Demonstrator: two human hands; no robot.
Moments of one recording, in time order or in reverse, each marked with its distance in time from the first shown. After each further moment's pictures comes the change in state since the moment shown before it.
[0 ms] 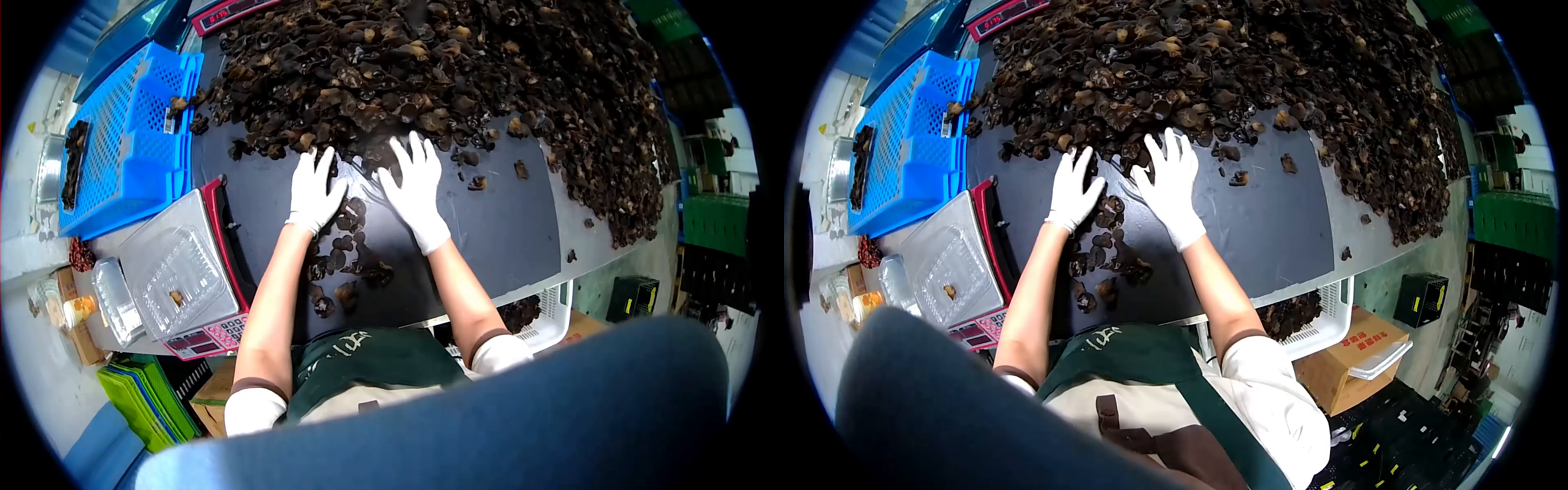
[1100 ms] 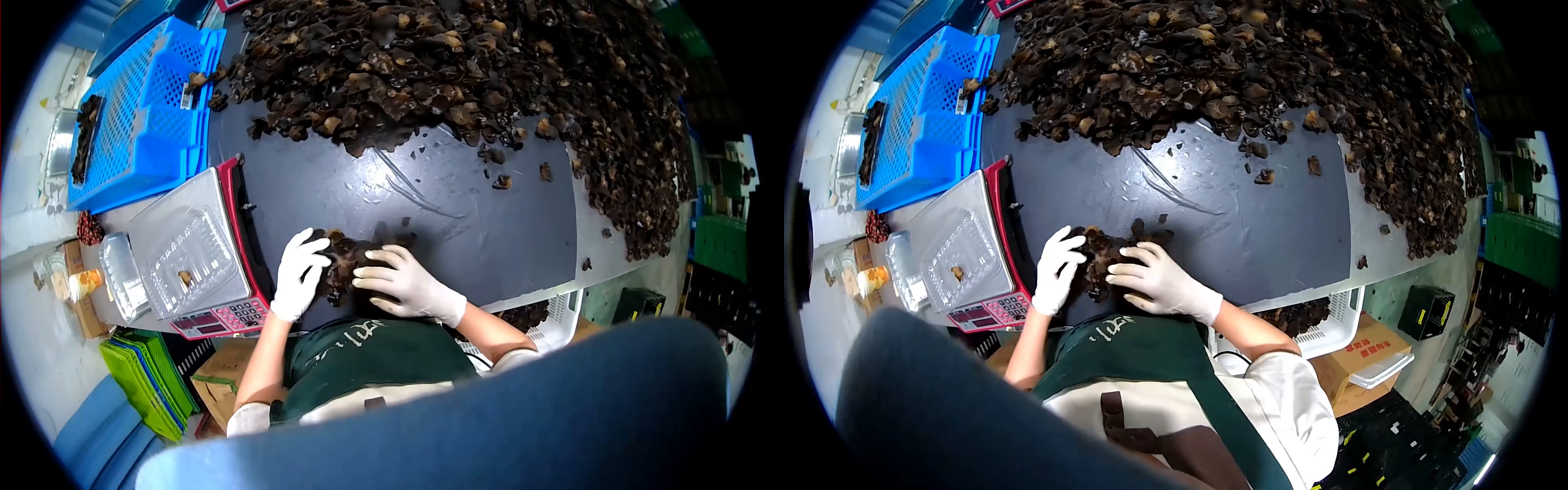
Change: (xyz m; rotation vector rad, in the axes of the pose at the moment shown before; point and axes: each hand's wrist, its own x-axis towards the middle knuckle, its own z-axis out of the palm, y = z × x) left_hand -0.157 -0.009 -0.071 -0.413 -0.021 0.104; right_hand -0.092 -0.057 -0.072 0.619 -0.686 -0.560
